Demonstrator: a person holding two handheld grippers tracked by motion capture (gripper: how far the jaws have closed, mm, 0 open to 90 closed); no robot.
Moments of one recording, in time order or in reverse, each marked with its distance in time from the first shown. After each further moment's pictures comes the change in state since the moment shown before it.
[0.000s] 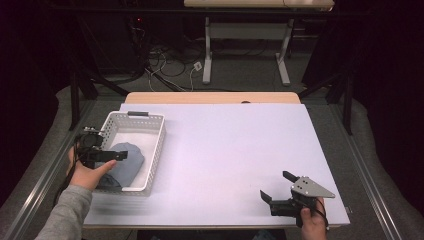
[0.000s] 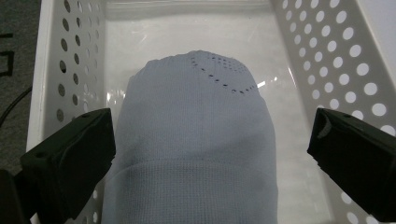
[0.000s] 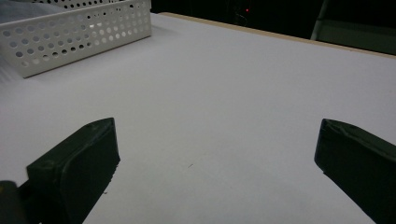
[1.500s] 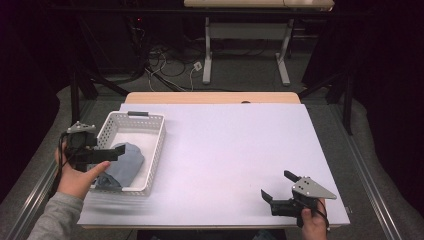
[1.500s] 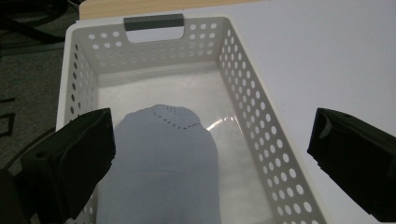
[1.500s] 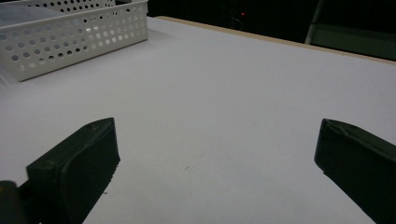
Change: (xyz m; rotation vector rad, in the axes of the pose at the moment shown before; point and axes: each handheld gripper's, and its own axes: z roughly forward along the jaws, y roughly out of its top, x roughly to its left) left arm -0.031 0.004 -0.067 -0.186 -0.046 0.104; right arm 0.000 0.001 -0.002 -0.017 -0.014 -0.005
